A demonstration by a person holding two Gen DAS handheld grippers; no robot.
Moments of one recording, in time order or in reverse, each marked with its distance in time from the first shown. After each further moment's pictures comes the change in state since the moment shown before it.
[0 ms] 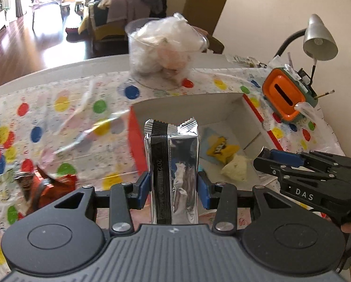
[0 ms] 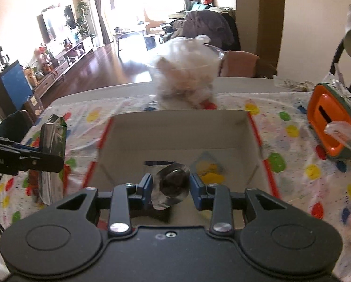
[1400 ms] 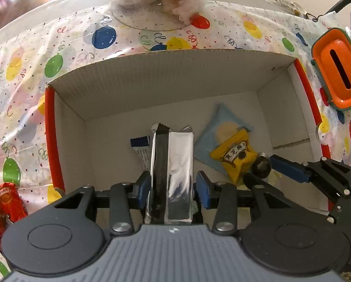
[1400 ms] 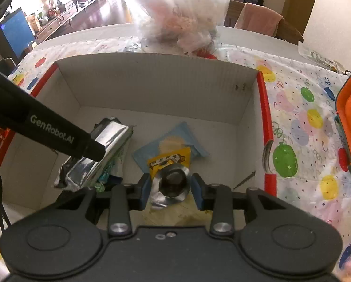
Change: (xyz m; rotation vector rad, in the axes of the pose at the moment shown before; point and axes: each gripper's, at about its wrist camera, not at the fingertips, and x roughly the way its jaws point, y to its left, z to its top) left arm 0.182 -0.041 0.060 -0.099 0.368 0.119; right arm 0.113 -0.055 0.013 -0.143 0.268 0.041
